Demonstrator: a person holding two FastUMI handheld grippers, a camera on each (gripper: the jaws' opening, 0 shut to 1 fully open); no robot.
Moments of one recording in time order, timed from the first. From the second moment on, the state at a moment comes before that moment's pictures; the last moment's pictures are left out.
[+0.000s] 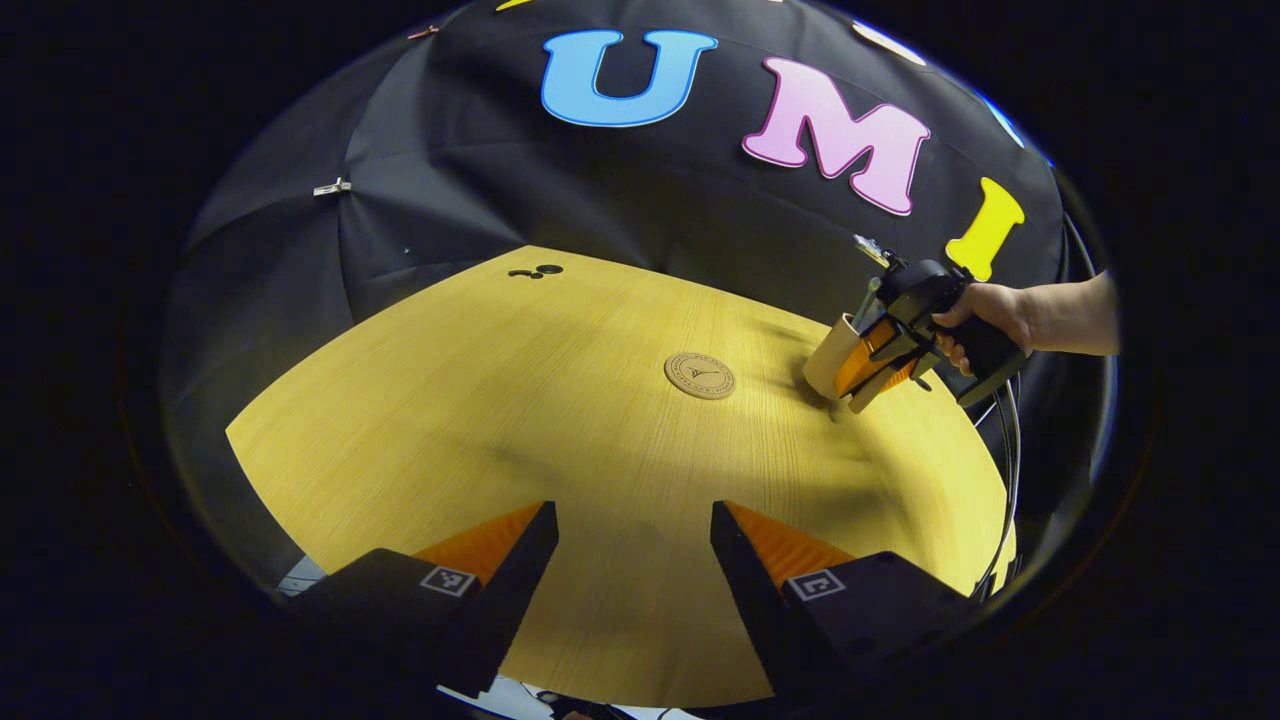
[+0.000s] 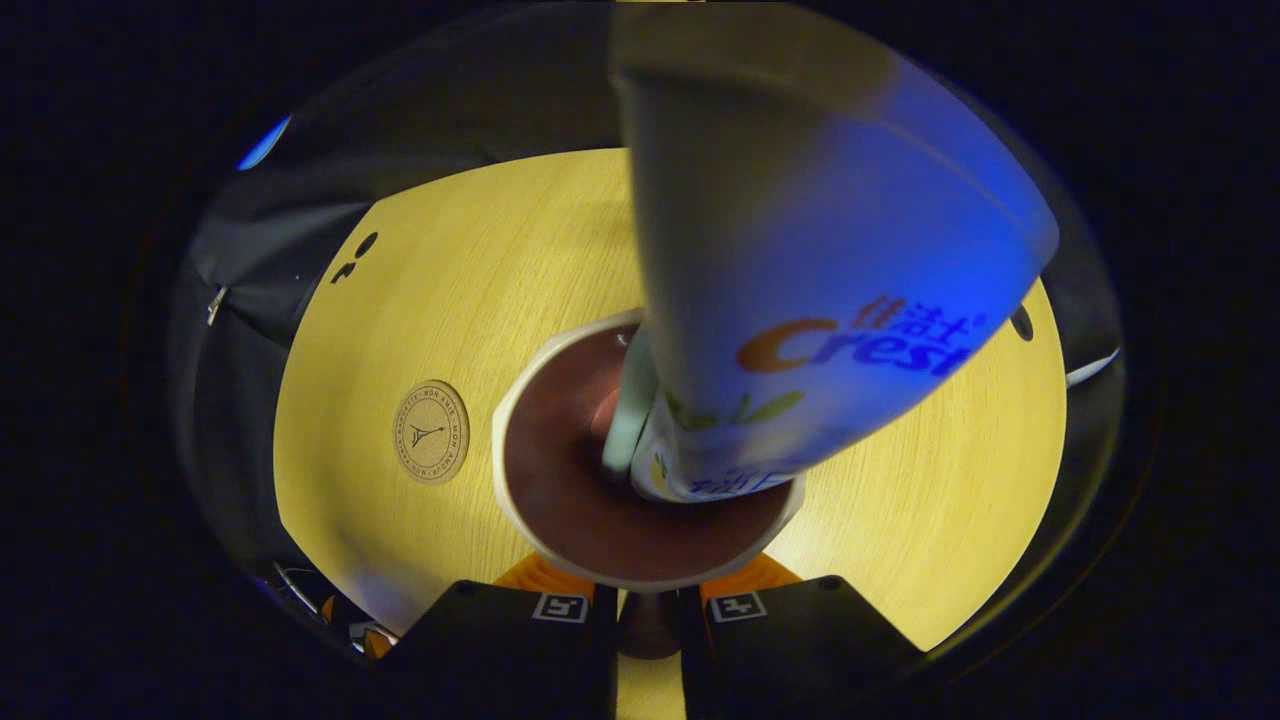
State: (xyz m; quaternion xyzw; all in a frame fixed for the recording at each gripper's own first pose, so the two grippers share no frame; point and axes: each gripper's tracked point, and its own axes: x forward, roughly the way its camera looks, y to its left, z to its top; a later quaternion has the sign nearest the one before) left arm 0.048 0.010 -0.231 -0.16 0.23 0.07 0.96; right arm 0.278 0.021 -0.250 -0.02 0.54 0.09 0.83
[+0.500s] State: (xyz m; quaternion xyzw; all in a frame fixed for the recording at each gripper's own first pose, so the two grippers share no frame) left arm 0.036 0.016 -0.236 -0.16 0.24 0.07 0.96; right arm 0.279 0.101 -0.219 -0.08 0.51 0.15 0.84
